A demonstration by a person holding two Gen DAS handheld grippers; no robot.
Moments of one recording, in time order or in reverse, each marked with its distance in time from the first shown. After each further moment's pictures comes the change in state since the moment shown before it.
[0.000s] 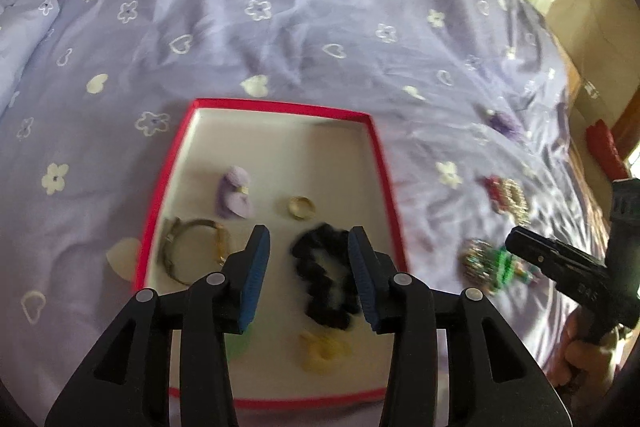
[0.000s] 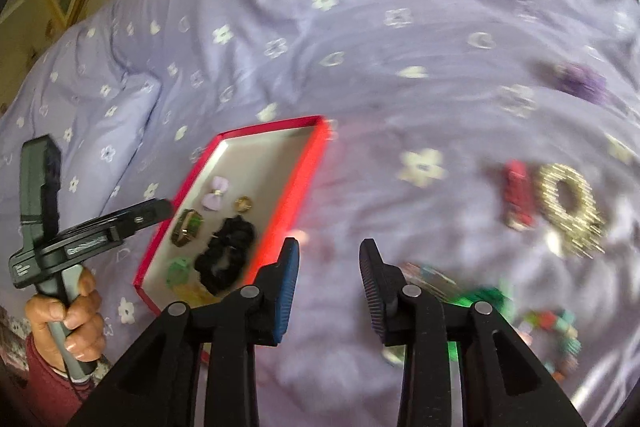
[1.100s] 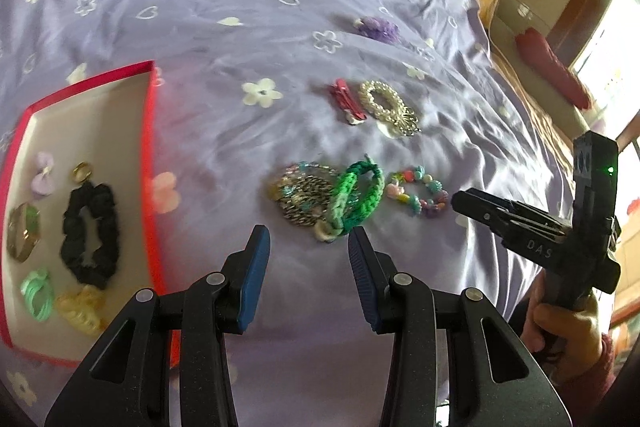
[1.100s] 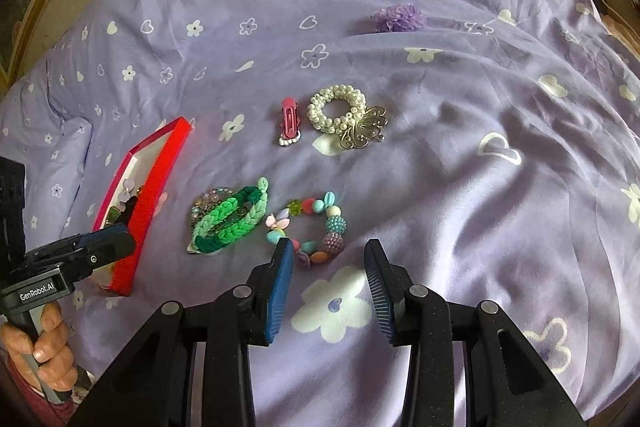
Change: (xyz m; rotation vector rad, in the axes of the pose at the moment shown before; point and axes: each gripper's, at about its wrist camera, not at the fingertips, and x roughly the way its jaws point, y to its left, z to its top) left arm 0.034 -0.169 -0.050 0.251 0.146 -0.190; right arm -0.067 -0.121 -0.070 0.177 -0.029 -0.173
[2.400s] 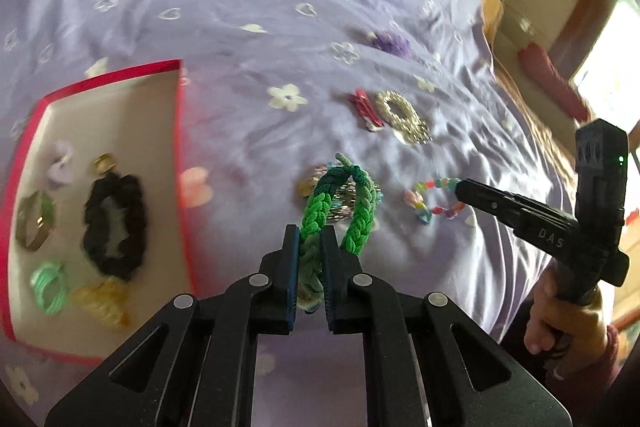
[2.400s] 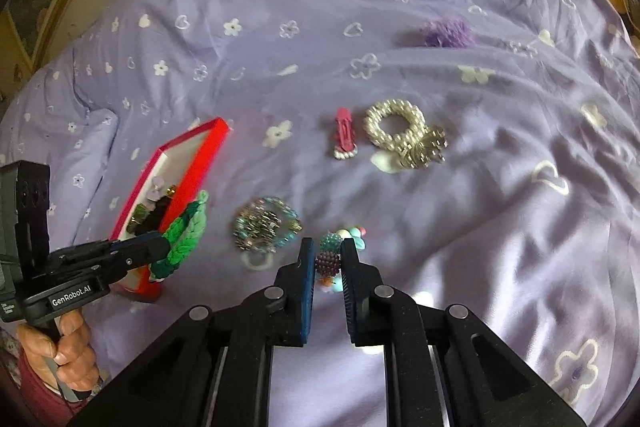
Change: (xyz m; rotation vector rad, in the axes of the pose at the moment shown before) left arm -0.021 0.030 -0.014 -0.048 -0.057 0.004; right arm -0.005 0.038 0.009 -0.062 -0.041 0.098
